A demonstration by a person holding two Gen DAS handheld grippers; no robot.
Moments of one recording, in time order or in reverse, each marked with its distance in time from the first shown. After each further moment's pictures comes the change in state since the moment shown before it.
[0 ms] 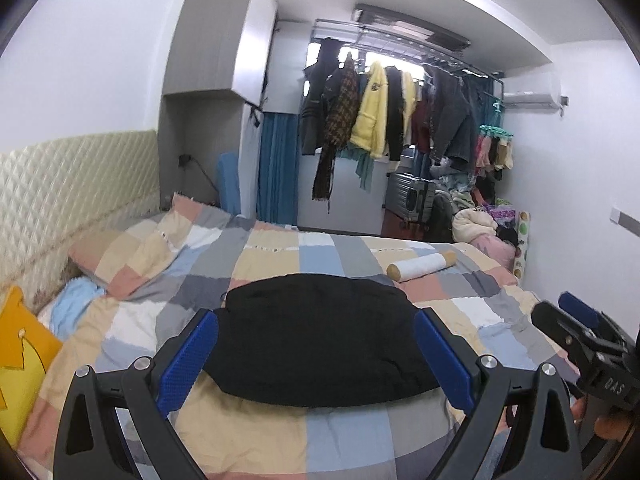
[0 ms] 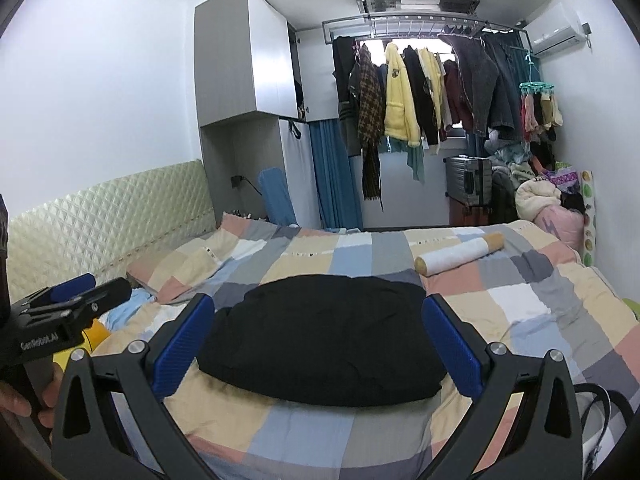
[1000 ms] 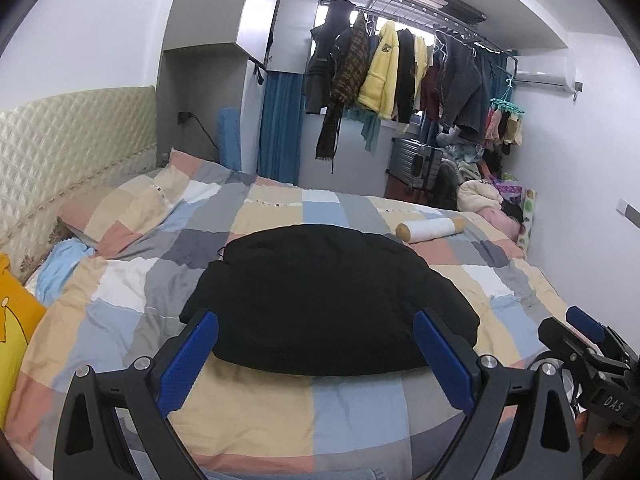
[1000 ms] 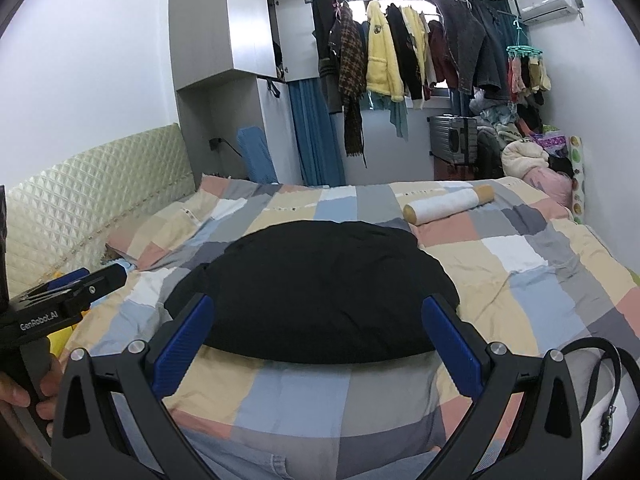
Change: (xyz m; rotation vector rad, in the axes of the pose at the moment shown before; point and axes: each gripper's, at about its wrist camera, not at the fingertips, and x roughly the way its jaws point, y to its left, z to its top) left arm 0.060 0.022 -0.043 -0.022 0.139 -0.011; right arm 0.033 0.003 -0.051 0.030 0.139 -0.076
